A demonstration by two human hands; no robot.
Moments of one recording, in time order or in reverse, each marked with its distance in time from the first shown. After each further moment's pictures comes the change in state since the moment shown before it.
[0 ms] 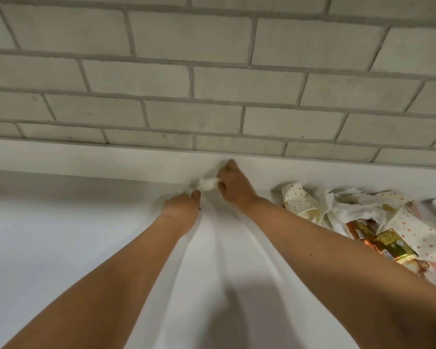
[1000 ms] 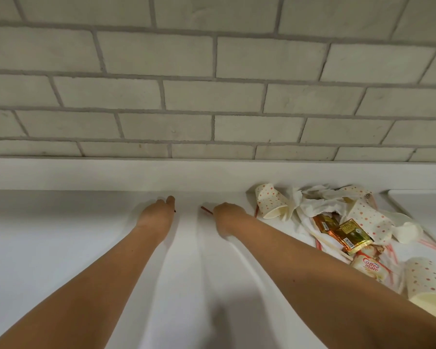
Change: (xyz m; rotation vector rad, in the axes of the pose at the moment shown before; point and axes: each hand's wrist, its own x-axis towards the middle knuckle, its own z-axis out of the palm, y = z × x) left_hand -0.014 0.001 -0.014 -0.086 -0.013 -0.072; right_hand -0.060 -0.004 -0.020 -0.376 -0.558 0.270
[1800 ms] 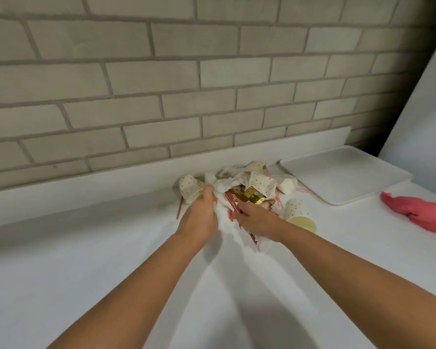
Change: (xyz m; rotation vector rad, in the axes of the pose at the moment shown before) left_hand -0.128 0.202 -0.077 -0.629 0.170 0.474; right_hand -0.207 0.137 0.035 0.903 0.237 0.250
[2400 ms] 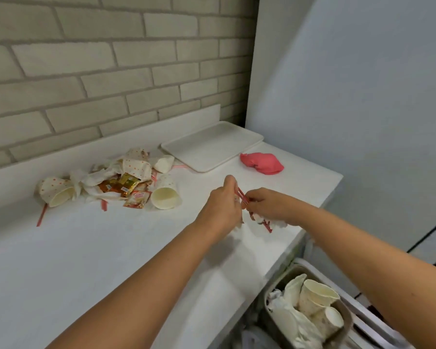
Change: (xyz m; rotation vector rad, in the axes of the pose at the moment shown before) left_hand -0.096 0.273 0.090 -0.335 -0.374 0.356; right_hand -0.236 0.162 -0.137 0.051 0.184 0.322
